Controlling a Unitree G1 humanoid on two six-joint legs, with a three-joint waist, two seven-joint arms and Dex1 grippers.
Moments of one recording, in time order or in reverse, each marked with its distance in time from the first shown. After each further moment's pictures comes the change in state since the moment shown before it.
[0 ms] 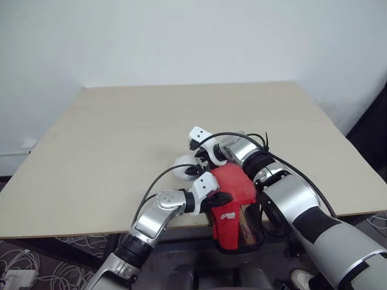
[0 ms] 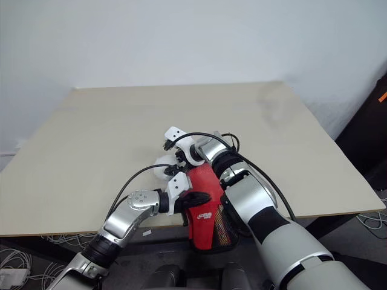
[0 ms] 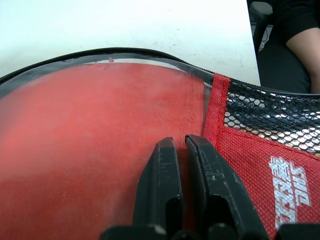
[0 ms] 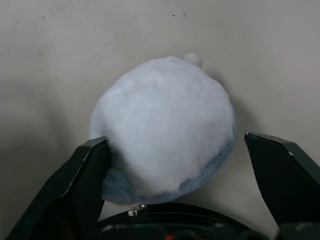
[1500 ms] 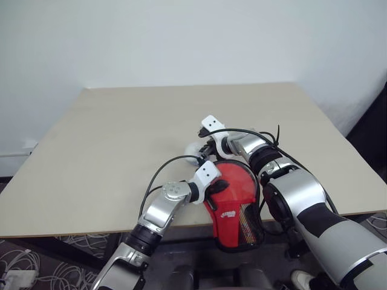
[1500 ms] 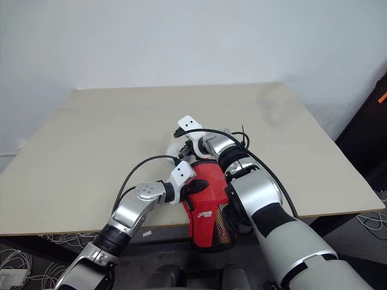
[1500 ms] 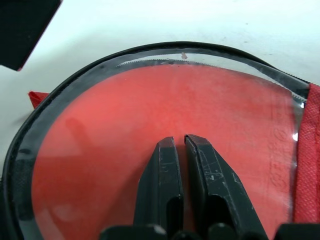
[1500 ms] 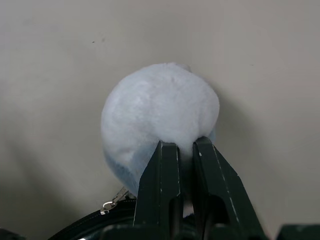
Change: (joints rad) left arm -0.098 -0.082 0.035 0.117 0.080 0.072 0.169; right arm -0.035 -0.030 -0.178 0.067 0.006 0.040 -0.257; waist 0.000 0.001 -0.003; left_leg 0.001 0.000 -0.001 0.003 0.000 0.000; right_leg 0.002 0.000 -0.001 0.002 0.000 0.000
